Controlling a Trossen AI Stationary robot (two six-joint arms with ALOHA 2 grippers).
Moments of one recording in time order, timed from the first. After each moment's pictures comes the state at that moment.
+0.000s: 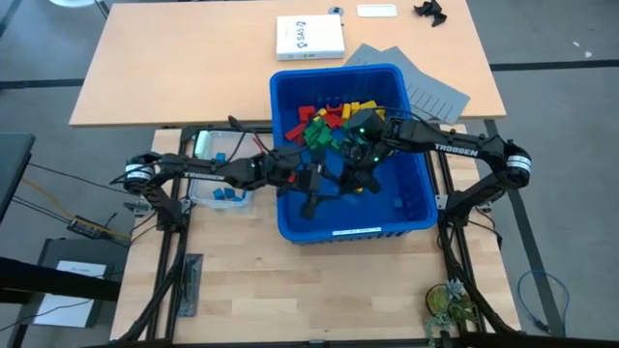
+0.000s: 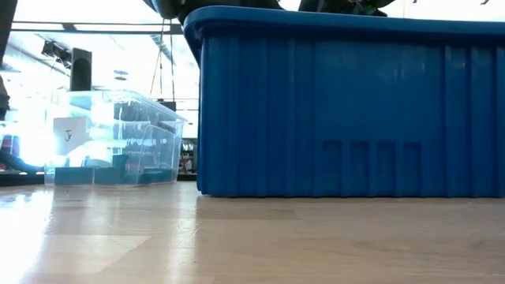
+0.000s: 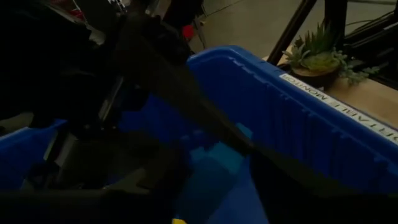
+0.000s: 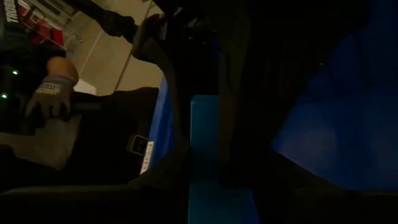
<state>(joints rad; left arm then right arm) 0.10 1.66 1.21 0.22 0.22 0.44 -0.38 1.46 1.26 -0.61 -0.84 0.02</state>
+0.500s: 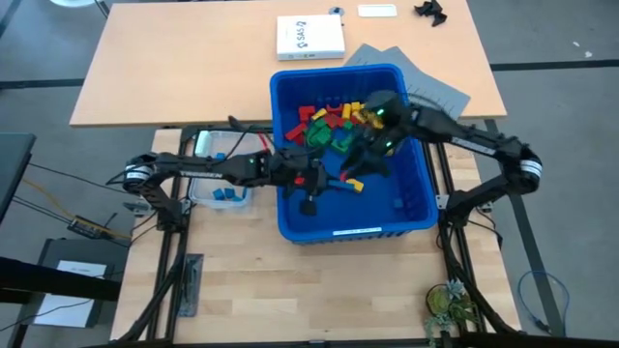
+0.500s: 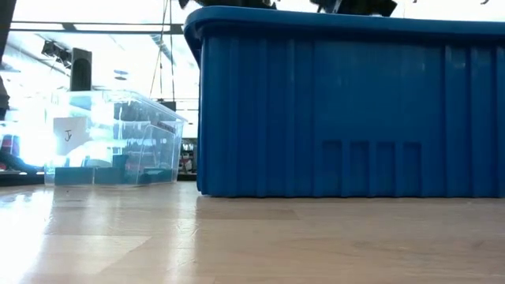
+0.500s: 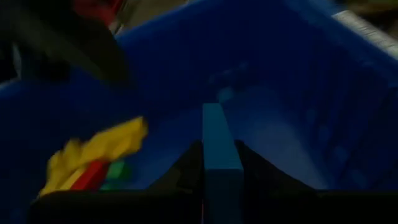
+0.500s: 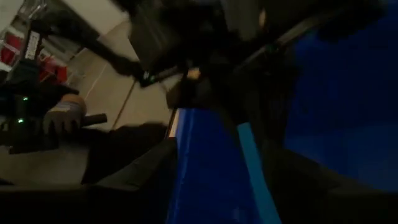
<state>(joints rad) 0.08 1.65 1.38 -0.18 -0.04 0.43 -0.48 1.35 1.32 -0.61 -0.89 0.08</state>
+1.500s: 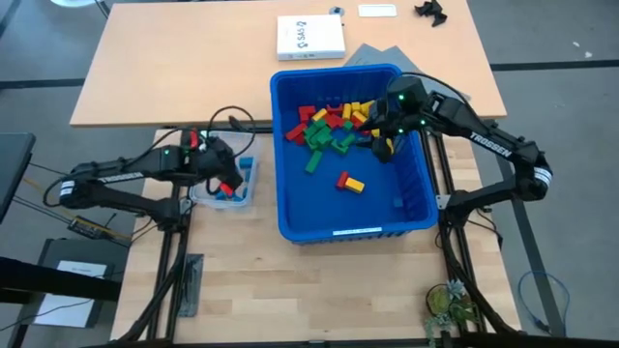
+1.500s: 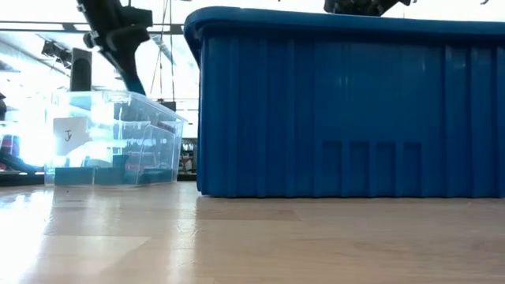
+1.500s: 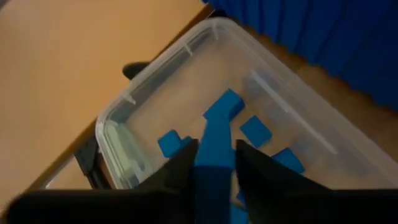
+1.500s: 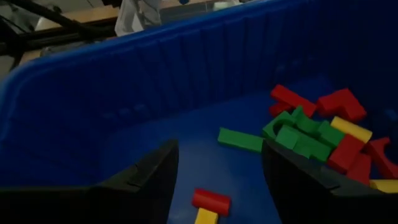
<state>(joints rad) 0.17 1.03 1.05 -1.15 -0.64 -0.46 -0.60 1.28 1.34 -0.73 -0.39 -0.23</state>
